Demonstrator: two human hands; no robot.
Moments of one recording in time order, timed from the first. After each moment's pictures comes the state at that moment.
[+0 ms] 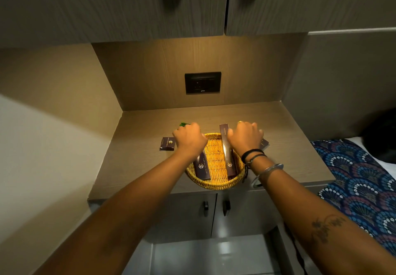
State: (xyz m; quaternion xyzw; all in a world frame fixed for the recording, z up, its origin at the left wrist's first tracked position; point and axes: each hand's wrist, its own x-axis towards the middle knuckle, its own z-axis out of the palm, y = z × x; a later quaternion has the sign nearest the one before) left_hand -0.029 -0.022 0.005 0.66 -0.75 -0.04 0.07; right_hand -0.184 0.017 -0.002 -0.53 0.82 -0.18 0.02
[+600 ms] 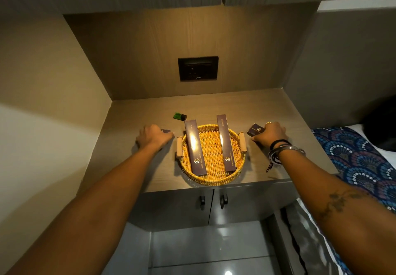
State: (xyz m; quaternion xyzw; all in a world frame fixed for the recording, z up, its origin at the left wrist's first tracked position) left_hand 0.054 -0.080 -0.057 0.76 -0.62 -0.16 0.06; right_hand -0.293 0.010 -0.056 -0.44 0.88 -0.10 0.16
